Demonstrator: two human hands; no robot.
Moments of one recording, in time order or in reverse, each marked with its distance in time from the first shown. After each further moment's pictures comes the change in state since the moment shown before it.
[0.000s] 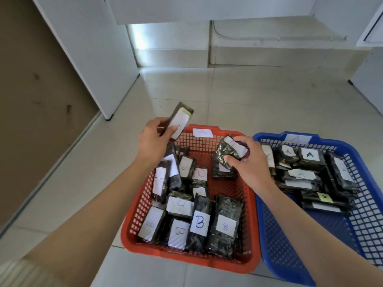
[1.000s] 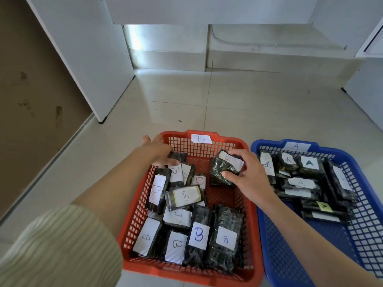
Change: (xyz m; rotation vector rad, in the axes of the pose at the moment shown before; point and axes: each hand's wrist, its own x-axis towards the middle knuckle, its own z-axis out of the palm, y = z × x) left_hand 0.053 -0.051 0.021 1.085 -0.808 0.030; right_hand -0.001 0.013 0.001 -0.140 -0.126 -0.046
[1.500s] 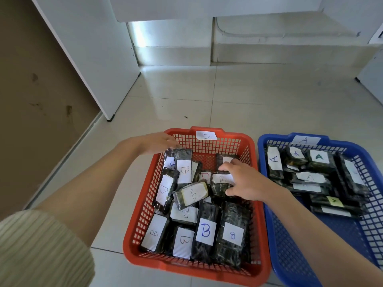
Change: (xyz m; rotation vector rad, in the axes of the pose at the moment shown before) left_hand -0.040 -0.009 -0.034 -0.527 -0.104 0.163; right_hand 0.005 -0.026 0.004 -0.555 -0.625 -0.018
